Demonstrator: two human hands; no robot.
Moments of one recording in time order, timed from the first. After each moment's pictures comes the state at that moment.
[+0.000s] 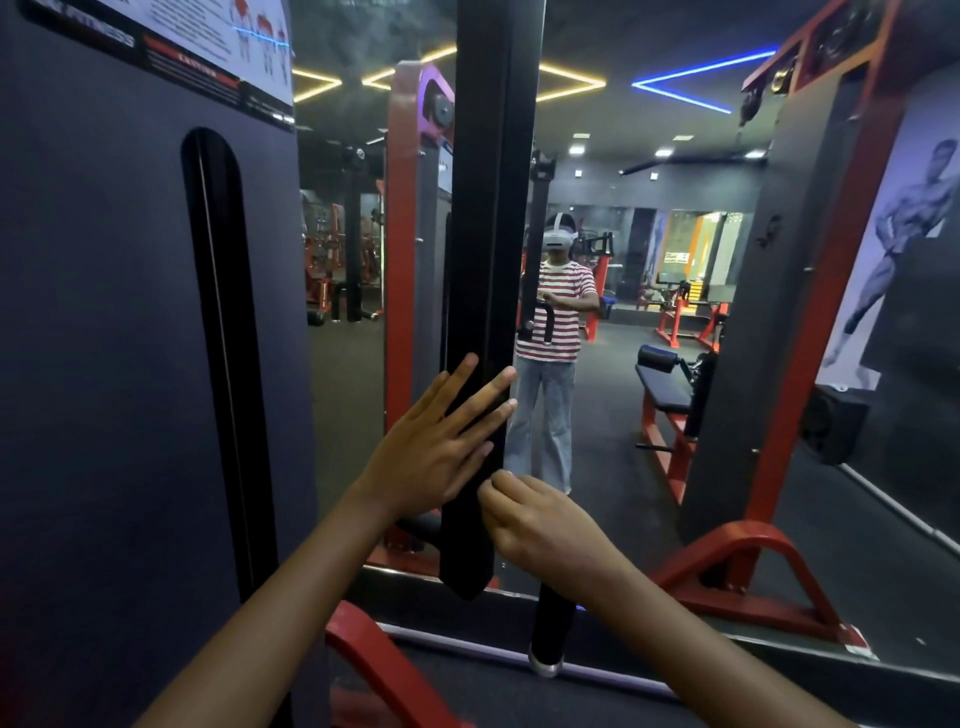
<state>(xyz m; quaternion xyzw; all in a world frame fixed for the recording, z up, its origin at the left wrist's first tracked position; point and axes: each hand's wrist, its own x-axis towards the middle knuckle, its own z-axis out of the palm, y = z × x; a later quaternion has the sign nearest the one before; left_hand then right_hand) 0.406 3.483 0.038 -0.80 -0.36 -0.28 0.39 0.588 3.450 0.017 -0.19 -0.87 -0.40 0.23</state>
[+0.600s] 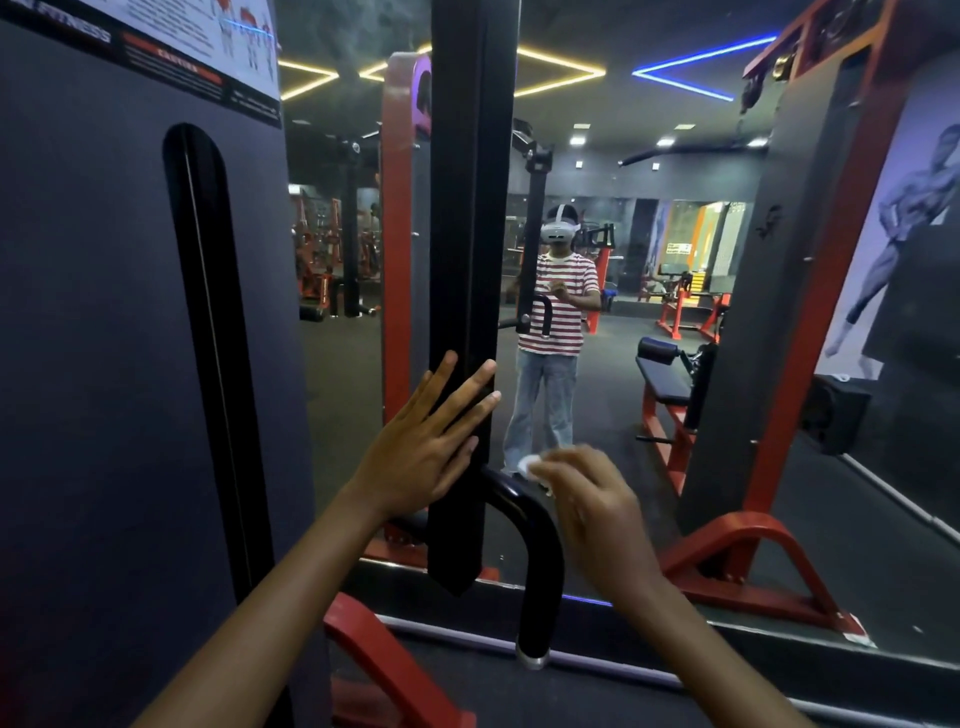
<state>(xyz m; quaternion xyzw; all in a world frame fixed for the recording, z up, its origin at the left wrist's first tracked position) 0.411 3.481 0.035 -0.80 -0.37 -0.31 0.34 0.637 3.443 0.010 -0.31 -0.81 -0.08 0.49</state>
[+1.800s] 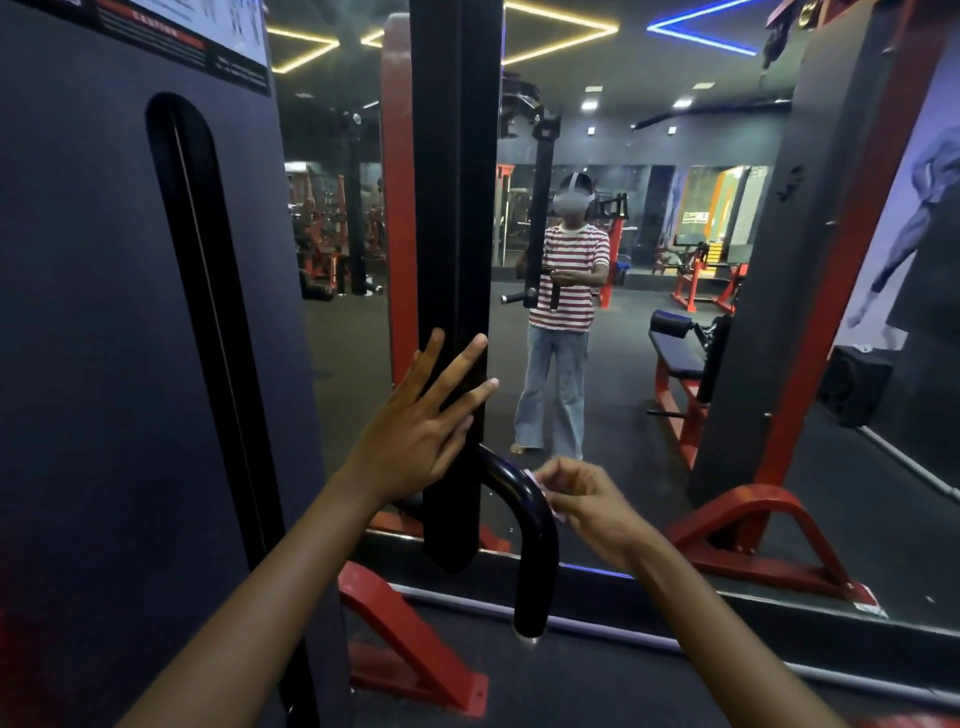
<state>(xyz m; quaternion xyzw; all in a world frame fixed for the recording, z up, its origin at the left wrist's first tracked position) 0.414 3.474 0.029 -0.80 -0.40 -0.30 0.32 0.647 3.489 -0.029 -0.30 -0.63 0.56 0.44</state>
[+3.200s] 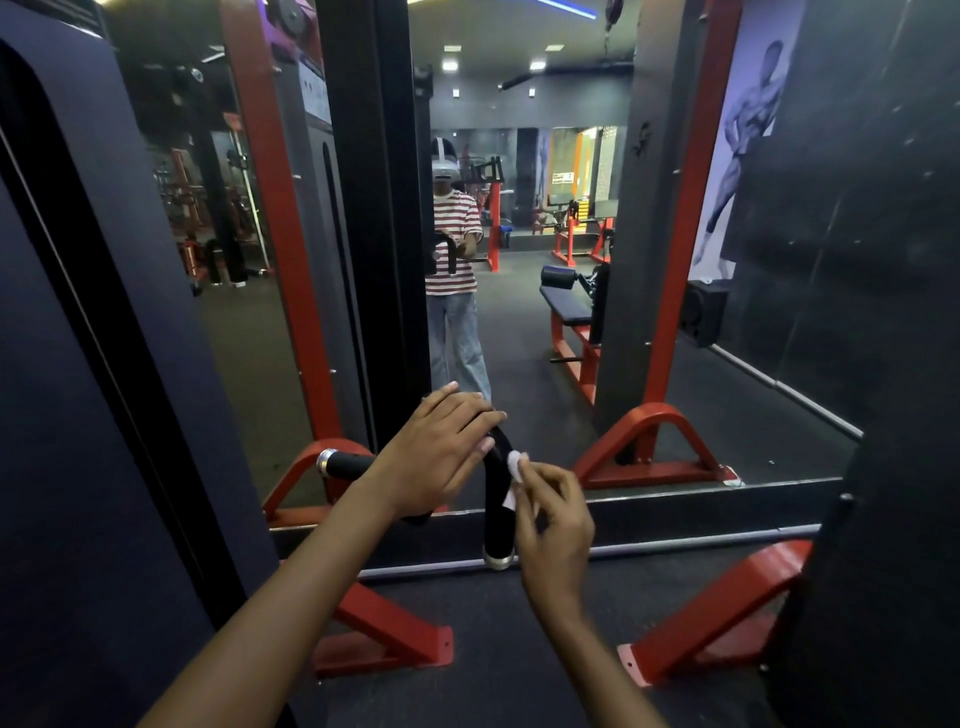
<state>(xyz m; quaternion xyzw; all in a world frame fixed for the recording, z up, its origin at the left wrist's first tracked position) 0.449 3.458 -0.019 -0.90 -0.28 -0.24 0.23 0.588 3.378 -0.094 -0.51 -0.52 -0.01 0.69</state>
